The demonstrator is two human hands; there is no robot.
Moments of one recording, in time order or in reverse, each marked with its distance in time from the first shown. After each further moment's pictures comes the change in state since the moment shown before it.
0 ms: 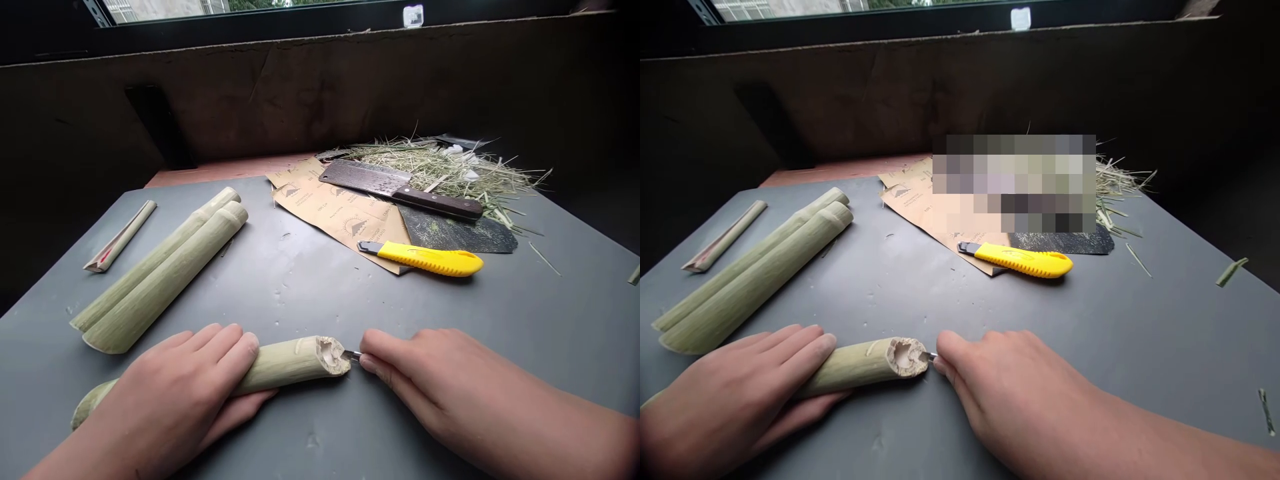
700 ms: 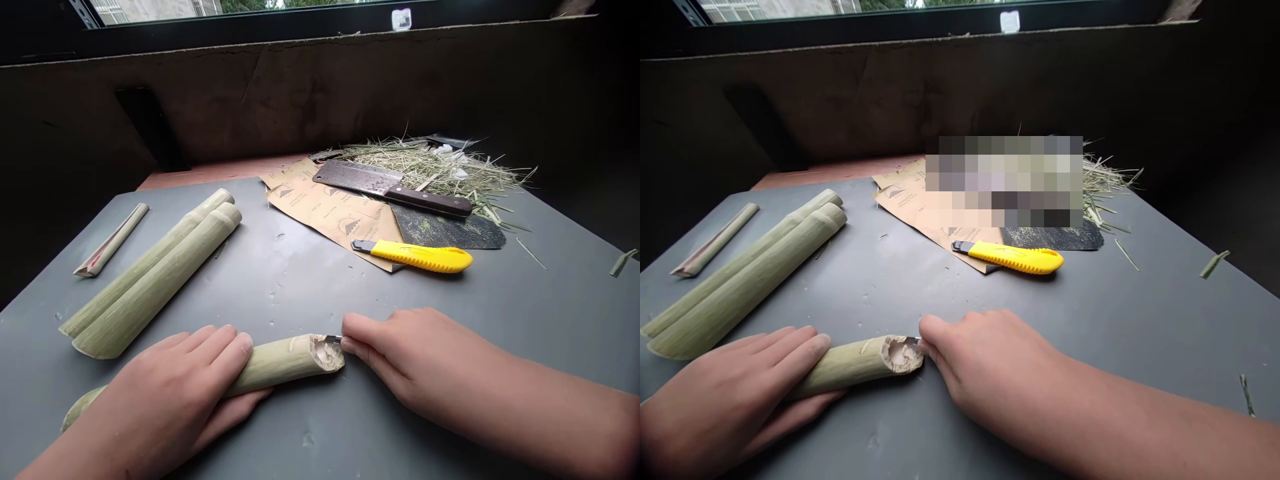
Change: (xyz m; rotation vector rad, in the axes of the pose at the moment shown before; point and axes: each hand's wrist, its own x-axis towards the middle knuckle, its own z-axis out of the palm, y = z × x) left_hand -0.002 -0.002 0.006 -0.073 0.007 -0.026; right_hand 0.007 0.000 -0.006 0.005 0.108 -0.109
